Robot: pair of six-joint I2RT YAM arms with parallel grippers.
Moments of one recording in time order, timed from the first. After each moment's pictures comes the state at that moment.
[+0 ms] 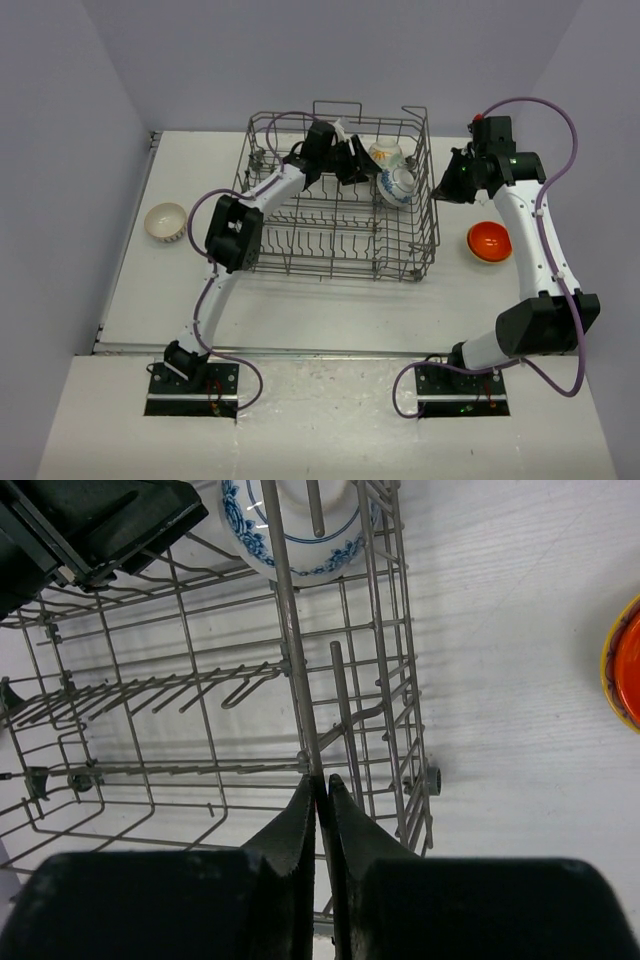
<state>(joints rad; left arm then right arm) -0.52 2.52 2.19 -0.15 0.54 -0.91 0.06 1.49 1.61 -1.04 -0.13 0.46</state>
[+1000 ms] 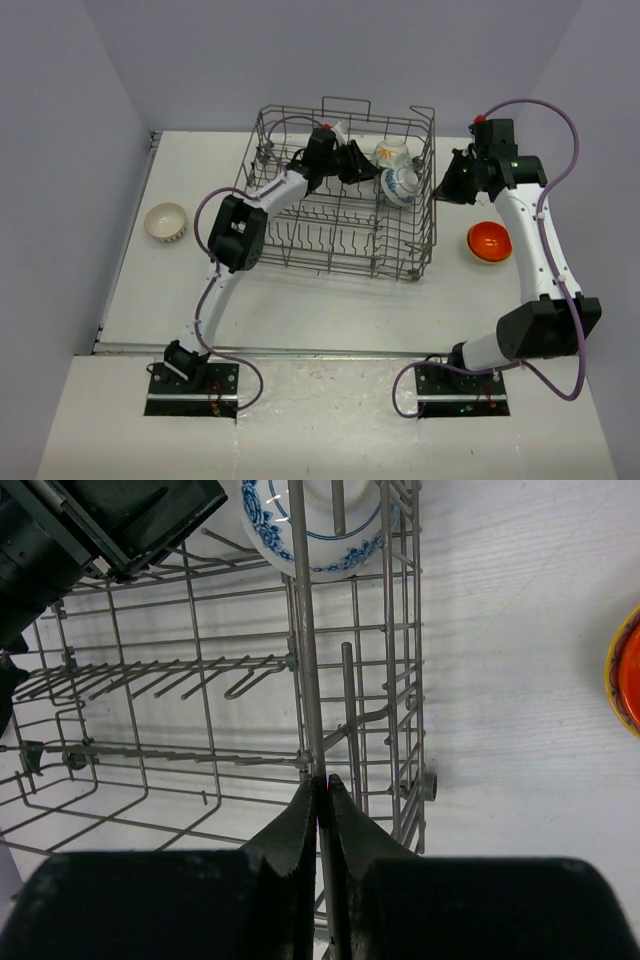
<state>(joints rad) -0.53 2.56 2.16 0.02 0.53 -0.94 0.05 1.47 1.58 -1.01 -0.15 0.45</state>
